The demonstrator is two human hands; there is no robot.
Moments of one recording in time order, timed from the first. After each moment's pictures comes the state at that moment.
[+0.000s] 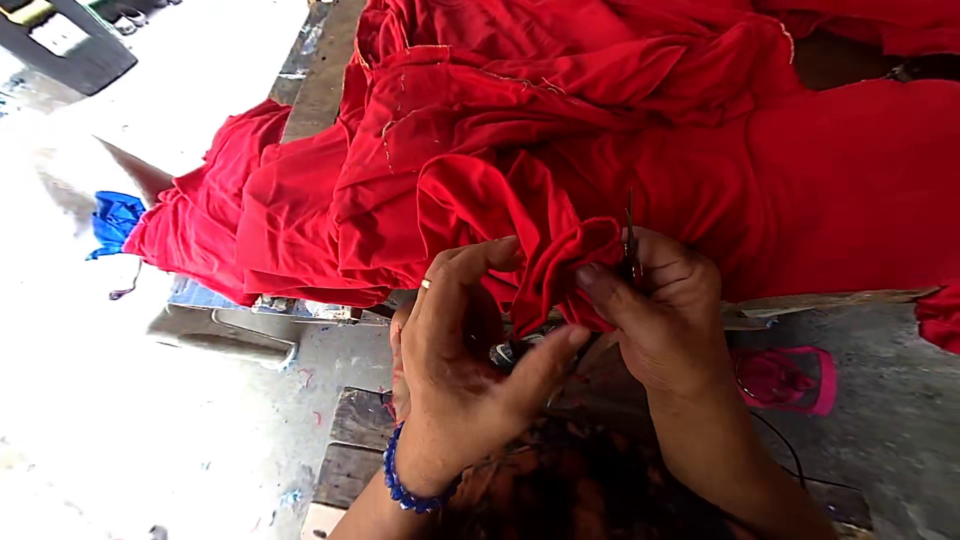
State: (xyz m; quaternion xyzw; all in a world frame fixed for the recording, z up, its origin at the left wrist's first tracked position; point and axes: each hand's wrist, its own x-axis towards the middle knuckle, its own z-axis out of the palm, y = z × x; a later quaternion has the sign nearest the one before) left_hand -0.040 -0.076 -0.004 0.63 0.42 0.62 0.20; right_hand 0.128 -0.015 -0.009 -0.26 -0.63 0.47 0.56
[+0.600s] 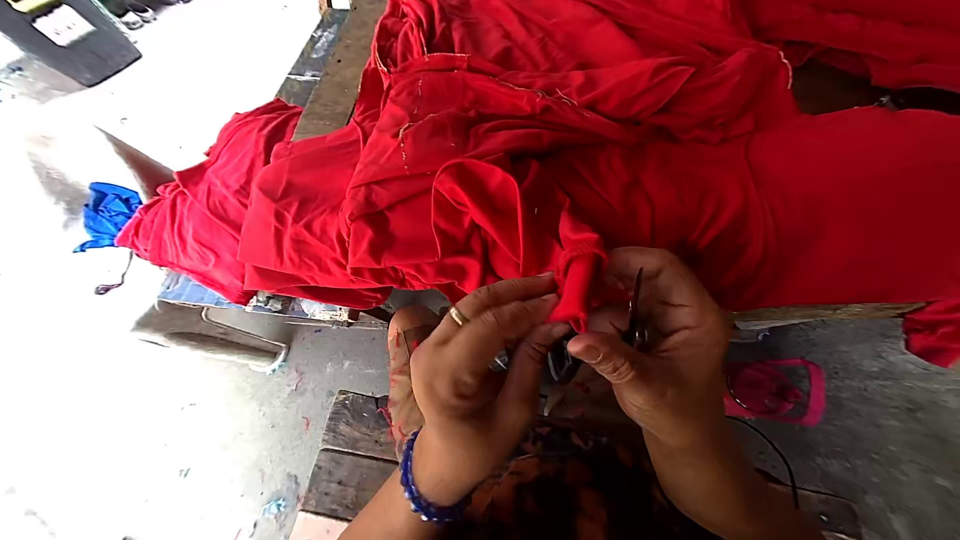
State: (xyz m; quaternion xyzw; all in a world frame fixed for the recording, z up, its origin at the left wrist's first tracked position) left_hand -0.035 -0.083 -0.017 0.64 0.39 0.65 0.15; right_hand 0.117 -0.041 -0.008 -0.22 -0.63 0.46 0.58
